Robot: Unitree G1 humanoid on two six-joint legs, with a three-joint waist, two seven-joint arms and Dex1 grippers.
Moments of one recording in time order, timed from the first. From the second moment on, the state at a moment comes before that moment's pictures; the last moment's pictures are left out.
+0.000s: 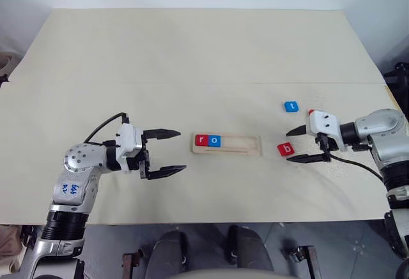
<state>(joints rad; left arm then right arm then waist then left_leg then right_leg) -0.26 0.58 0.05 -0.06 -0.43 0.07 -1.18 -0.71 -0.87 0.19 0.69 0.07 -0.17 1.50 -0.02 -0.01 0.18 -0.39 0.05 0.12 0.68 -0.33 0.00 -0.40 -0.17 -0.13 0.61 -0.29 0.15</state>
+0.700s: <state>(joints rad) -0.22 0.57 0.07 -0.07 -0.43 0.07 -1.10 -0.82 -0.65 0.26 0.31 0.13 0.26 1.41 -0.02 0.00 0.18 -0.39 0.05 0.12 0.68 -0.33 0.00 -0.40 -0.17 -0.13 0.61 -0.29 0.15</state>
